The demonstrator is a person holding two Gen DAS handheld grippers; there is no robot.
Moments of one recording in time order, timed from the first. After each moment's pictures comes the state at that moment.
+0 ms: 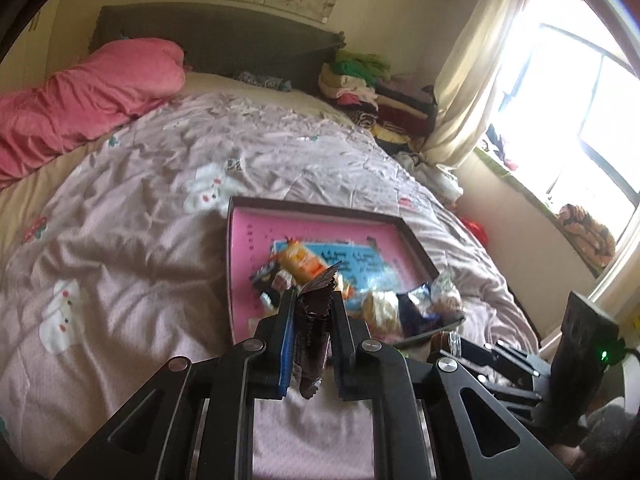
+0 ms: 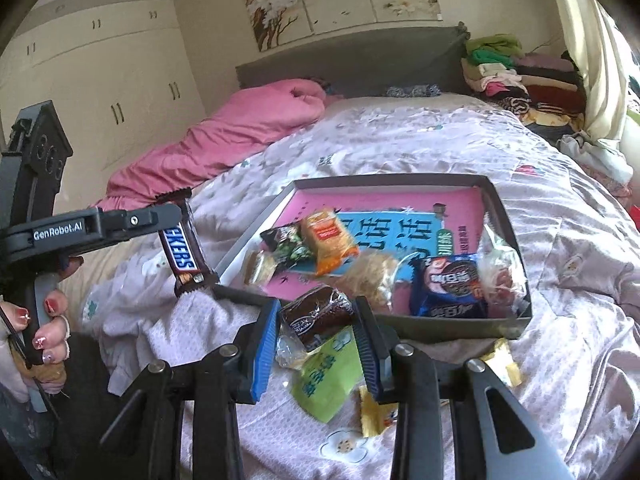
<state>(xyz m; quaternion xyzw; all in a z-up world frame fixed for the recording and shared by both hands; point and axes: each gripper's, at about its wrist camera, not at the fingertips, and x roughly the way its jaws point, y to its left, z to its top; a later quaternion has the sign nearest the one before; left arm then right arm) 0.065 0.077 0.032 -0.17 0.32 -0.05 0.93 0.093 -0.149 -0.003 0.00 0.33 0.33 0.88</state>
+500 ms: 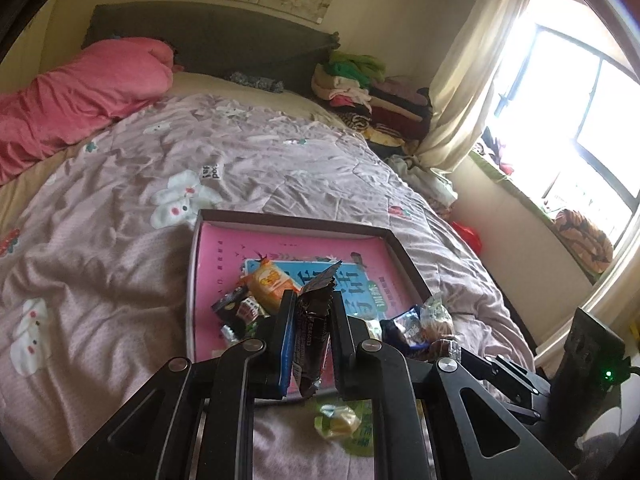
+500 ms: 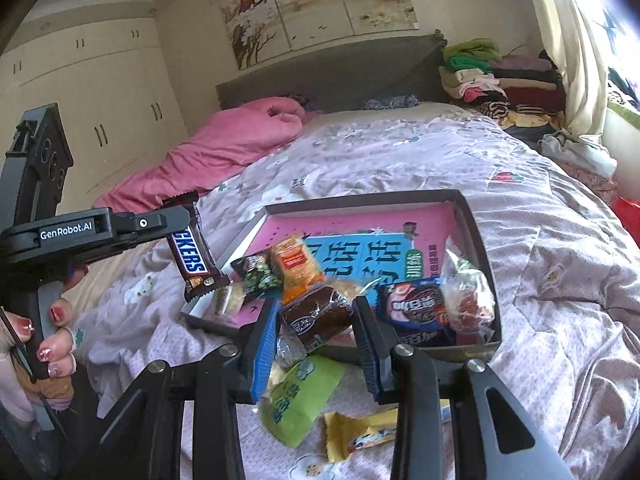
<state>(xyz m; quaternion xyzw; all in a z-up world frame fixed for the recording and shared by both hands) 0.105 0.054 0.031 -0.17 0.32 -0.06 0.93 0.114 -0.166 0.003 0.02 0.32 0.30 0.90</state>
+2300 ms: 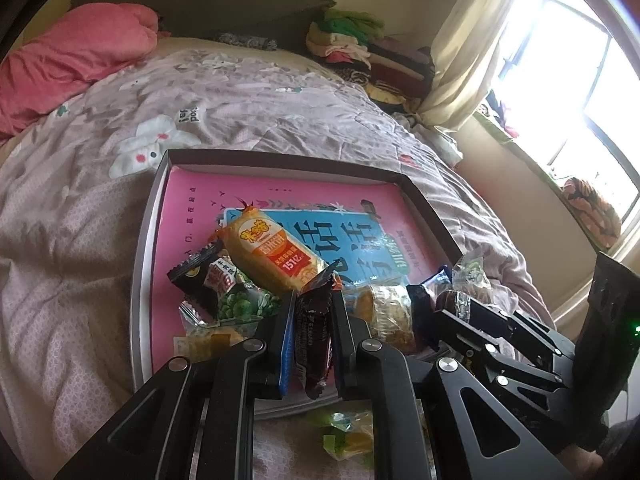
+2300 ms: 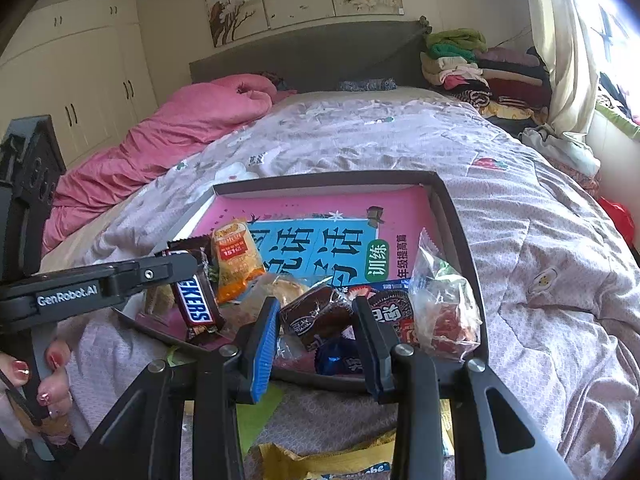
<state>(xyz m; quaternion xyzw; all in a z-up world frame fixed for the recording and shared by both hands) 0.149 0.033 -0.031 -0.16 0.39 -0.08 0.90 0.158 -0.156 -0.027 -0.02 0.35 0.25 0.90</state>
